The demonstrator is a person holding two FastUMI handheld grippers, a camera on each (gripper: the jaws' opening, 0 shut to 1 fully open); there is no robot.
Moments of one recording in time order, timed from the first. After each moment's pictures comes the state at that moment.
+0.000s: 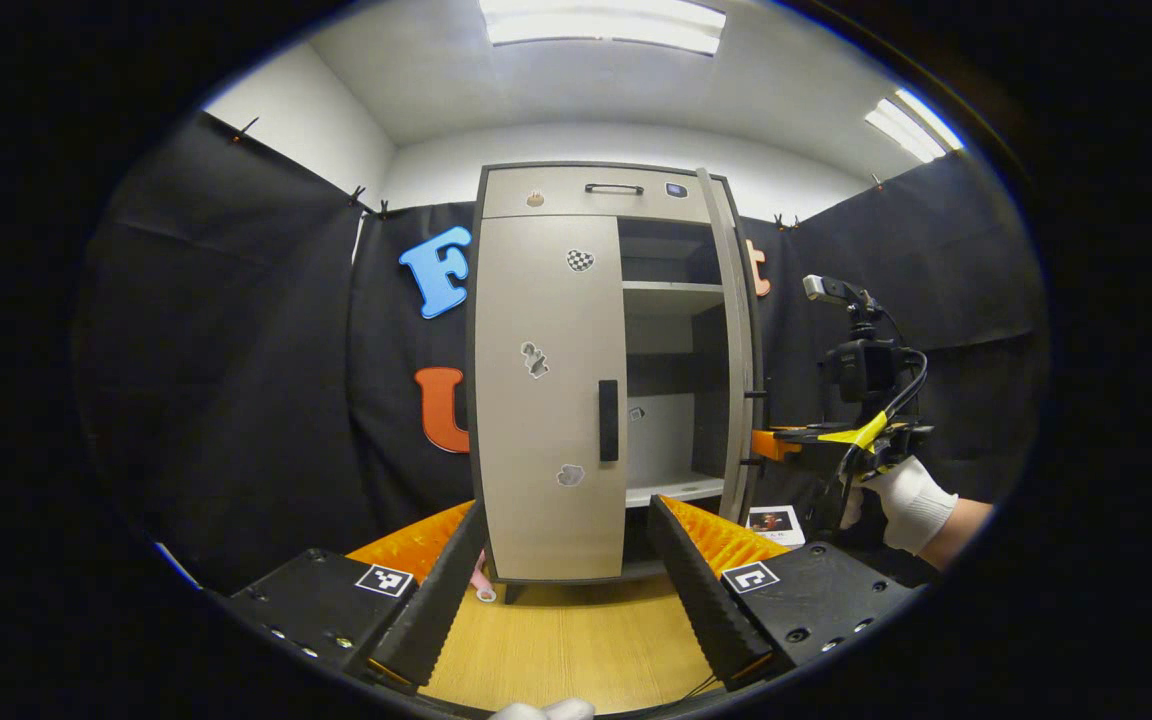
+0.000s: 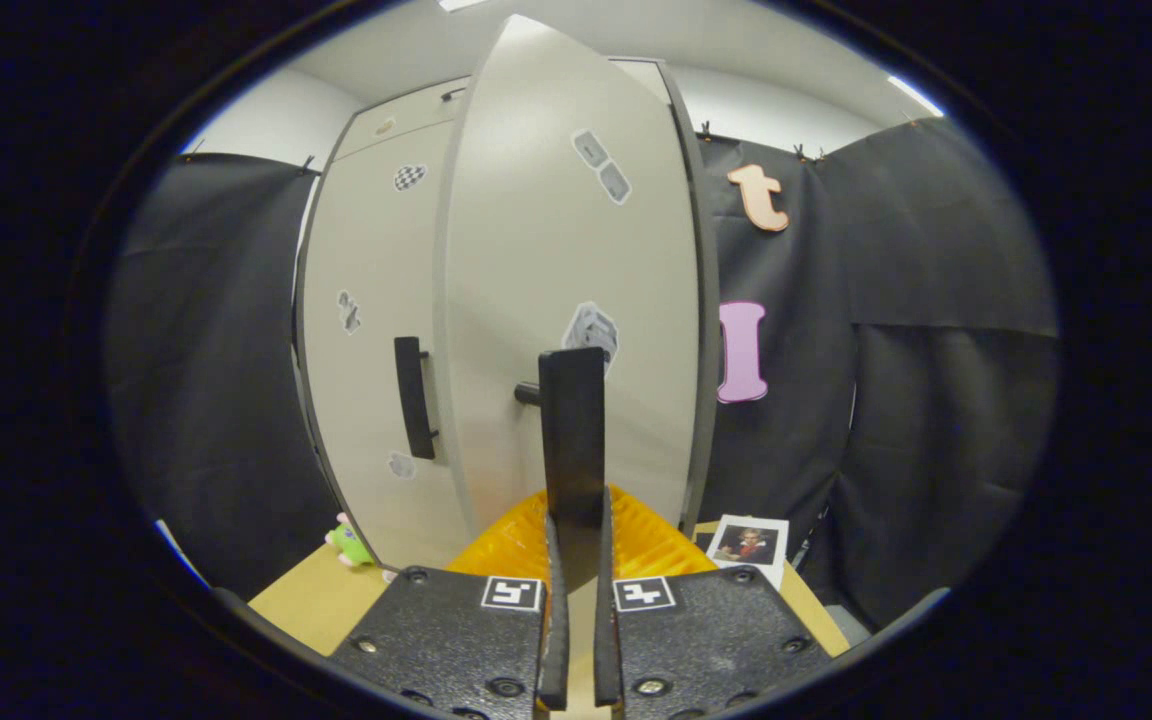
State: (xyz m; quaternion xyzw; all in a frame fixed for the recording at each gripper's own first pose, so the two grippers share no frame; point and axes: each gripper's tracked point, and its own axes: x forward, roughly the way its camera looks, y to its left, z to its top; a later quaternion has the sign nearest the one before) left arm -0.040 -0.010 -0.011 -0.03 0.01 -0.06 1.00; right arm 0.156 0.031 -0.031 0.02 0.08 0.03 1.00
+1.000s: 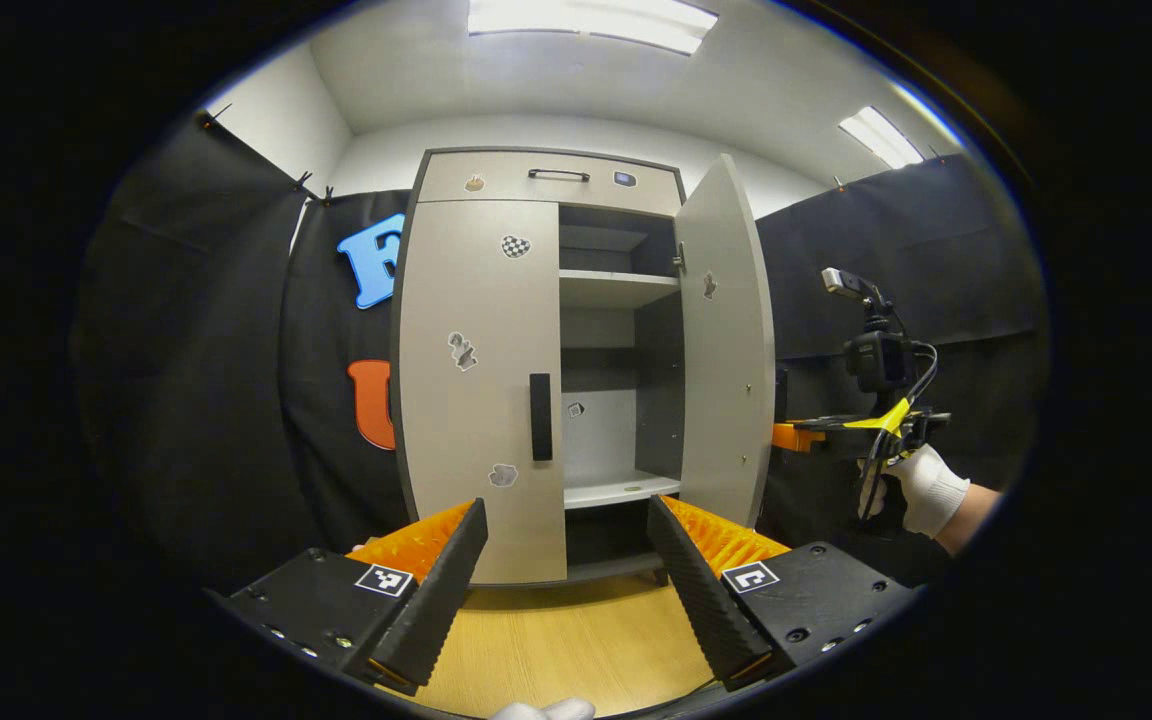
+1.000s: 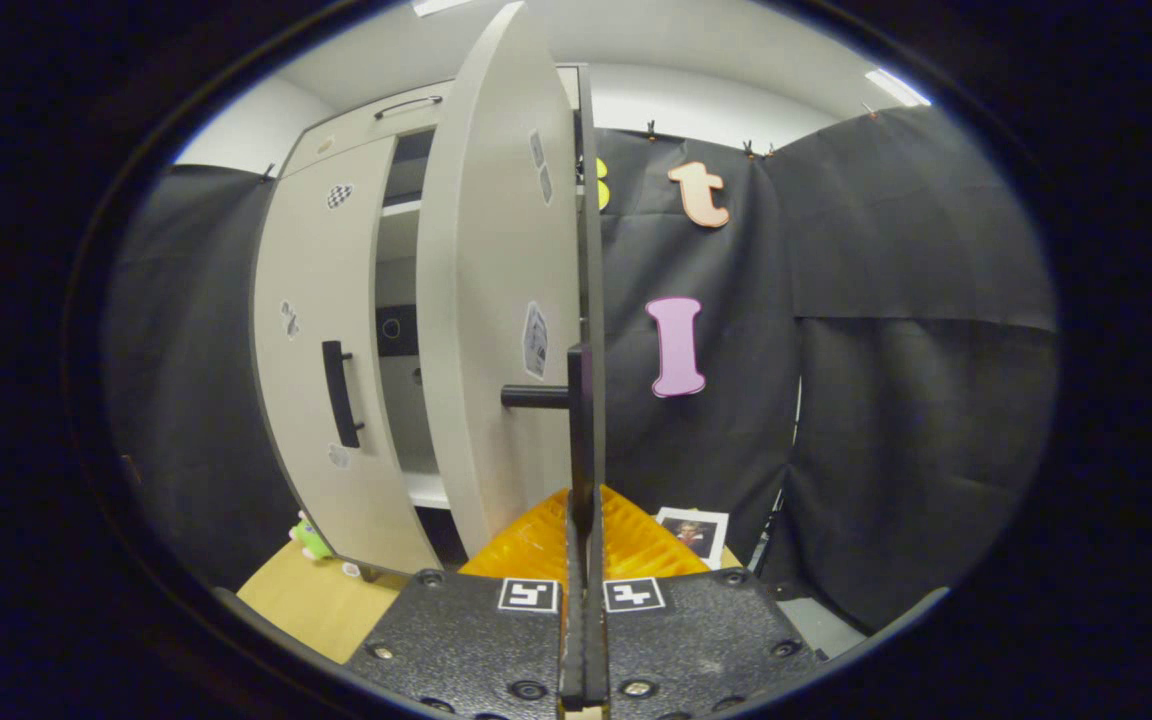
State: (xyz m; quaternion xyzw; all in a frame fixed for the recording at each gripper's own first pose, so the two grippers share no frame) left arm -0.017 -0.057 -0.013 -0.04 0.02 -0.15 0.99; right arm 0.132 -0.064 -0.033 0.03 0.08 -0.02 1.00
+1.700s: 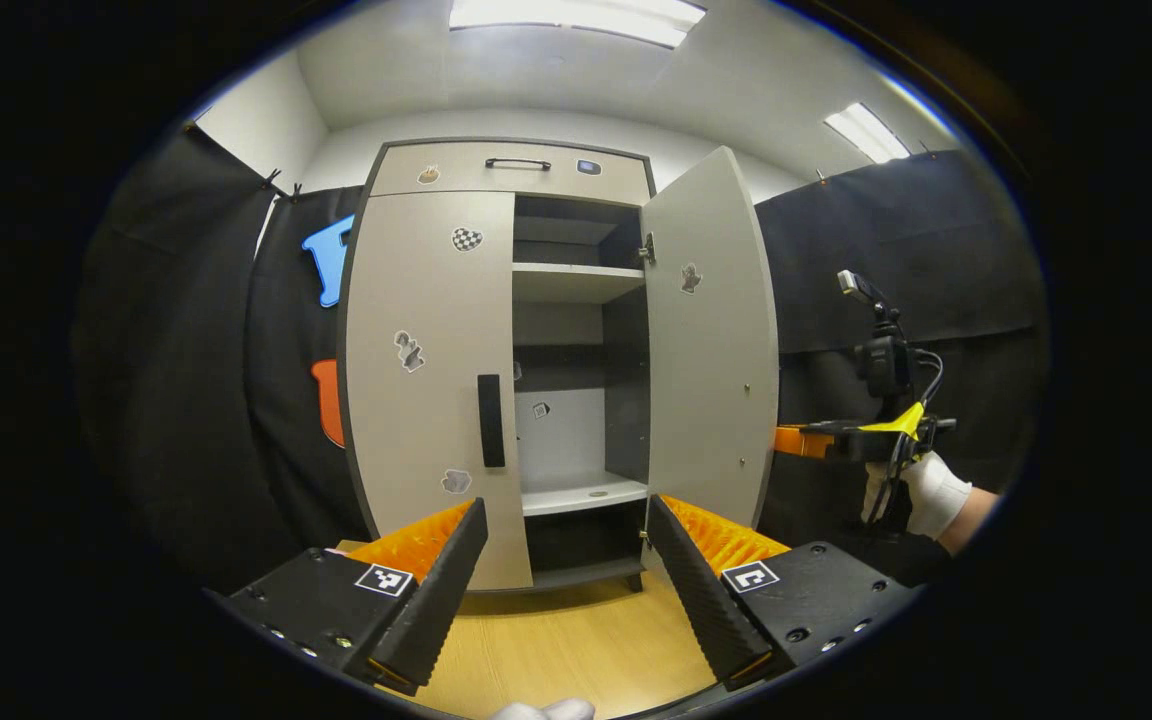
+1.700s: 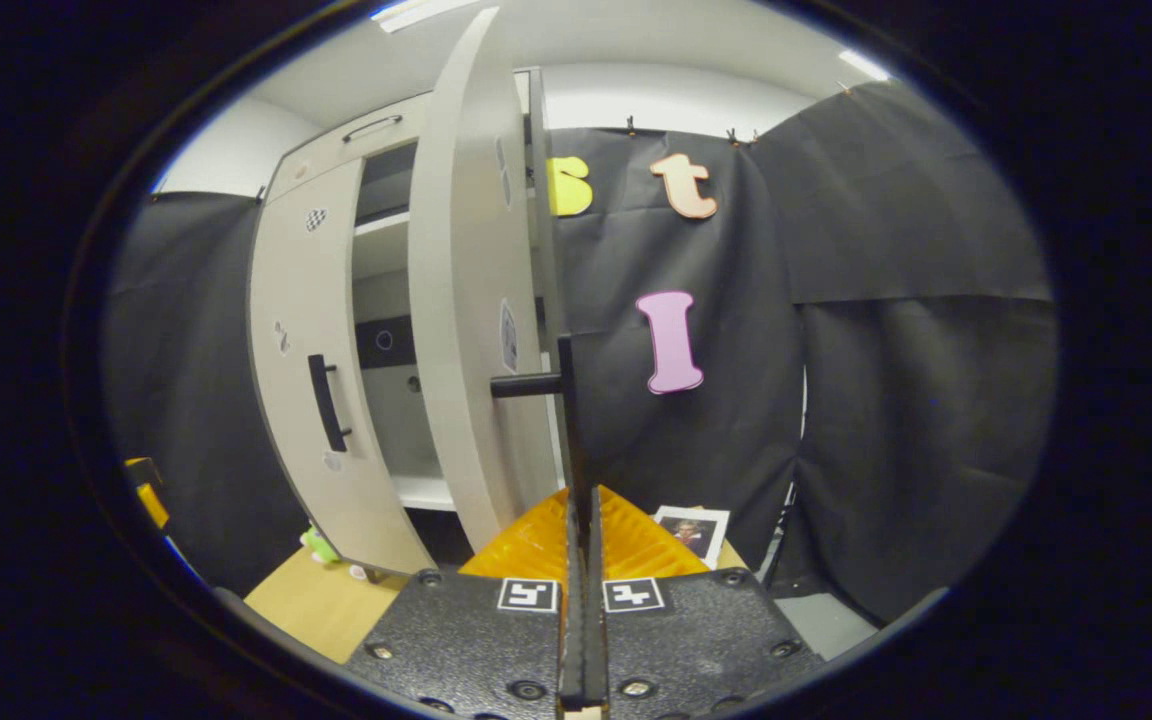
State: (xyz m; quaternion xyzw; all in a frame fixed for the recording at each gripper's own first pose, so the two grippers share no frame) left arm 0.009 -0.113 -0.005 -0.04 0.02 -0.18 0.98; right arm 0.130 -0.103 -0.034 0.08 0.07 0.01 0.99
